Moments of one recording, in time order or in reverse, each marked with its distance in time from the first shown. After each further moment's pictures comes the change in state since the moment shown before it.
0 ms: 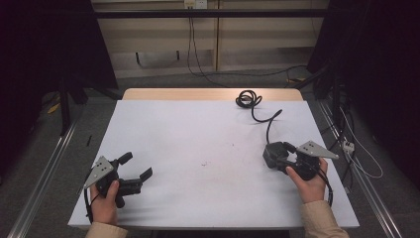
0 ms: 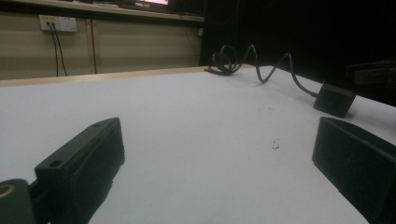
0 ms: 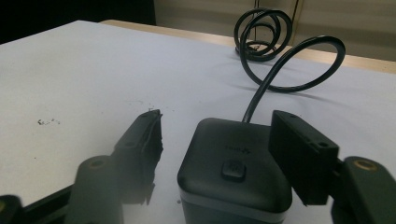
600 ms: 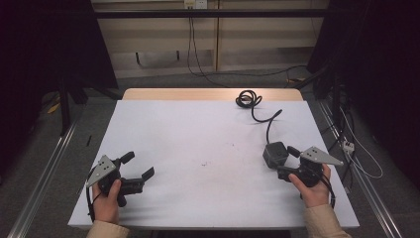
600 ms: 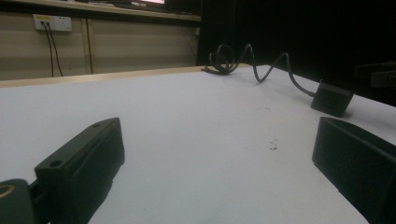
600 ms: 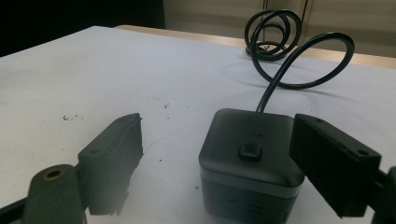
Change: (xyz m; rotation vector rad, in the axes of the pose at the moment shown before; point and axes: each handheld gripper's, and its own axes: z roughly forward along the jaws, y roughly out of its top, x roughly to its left) left arm -0.001 0.000 0.004 0.003 -0.012 0.000; right arm 0.006 -0.007 -0.015 -0.022 0.038 0.020
